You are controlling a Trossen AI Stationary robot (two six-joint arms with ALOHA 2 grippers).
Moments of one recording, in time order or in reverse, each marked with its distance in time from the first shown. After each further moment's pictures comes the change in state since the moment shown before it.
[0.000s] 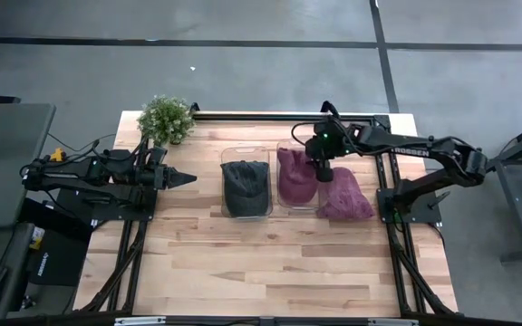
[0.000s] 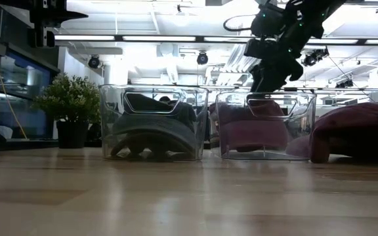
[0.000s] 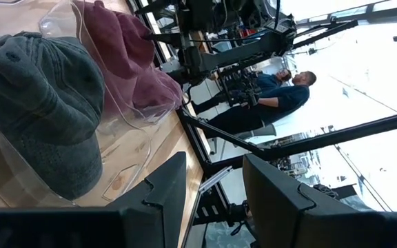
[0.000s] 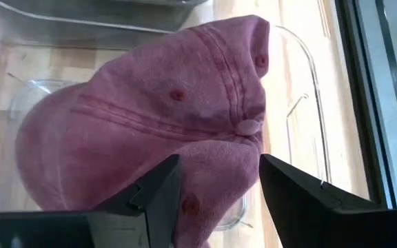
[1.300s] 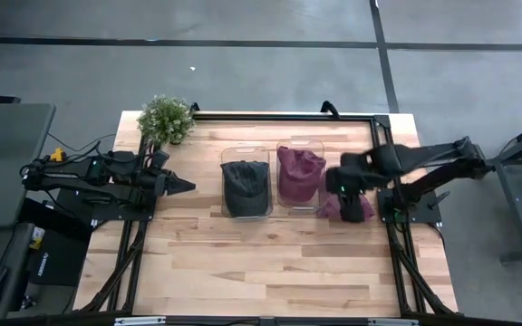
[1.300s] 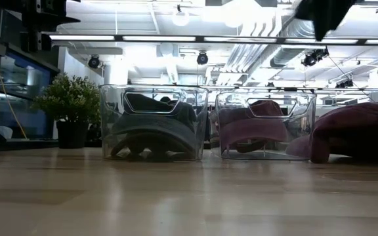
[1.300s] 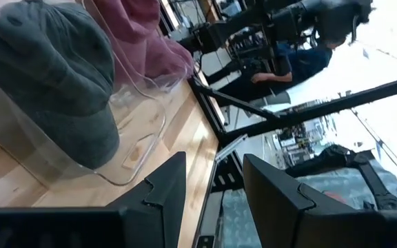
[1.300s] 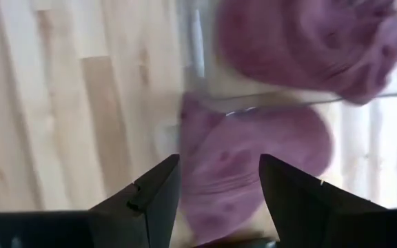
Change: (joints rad) left arm 0.000 0.000 0.000 -0.081 0.094 0.059; right arm 0.610 -0.010 0.488 -0.949 0.171 0.721
